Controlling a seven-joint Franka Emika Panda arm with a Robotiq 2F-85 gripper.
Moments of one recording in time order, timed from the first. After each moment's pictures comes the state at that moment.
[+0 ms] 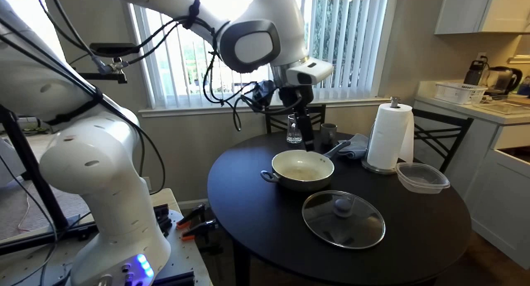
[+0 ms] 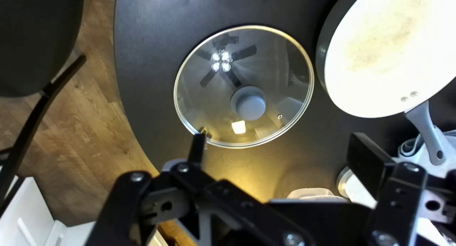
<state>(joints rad) -0.27 -0.48 -0.04 -2.65 0.03 2.47 0.28</state>
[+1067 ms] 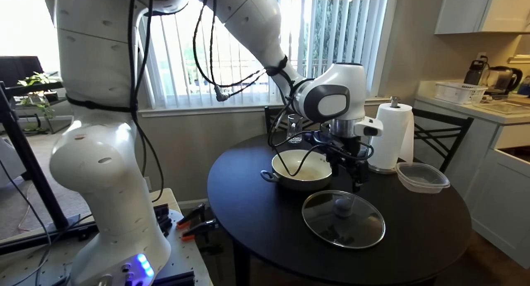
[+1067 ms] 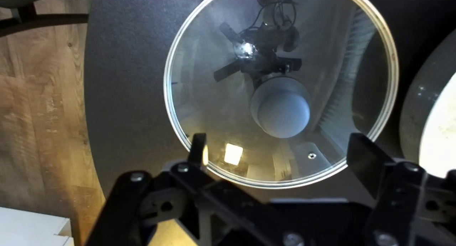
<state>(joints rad) -0.14 0.24 -0.17 -2.20 -0.03 2.54 -0.06</state>
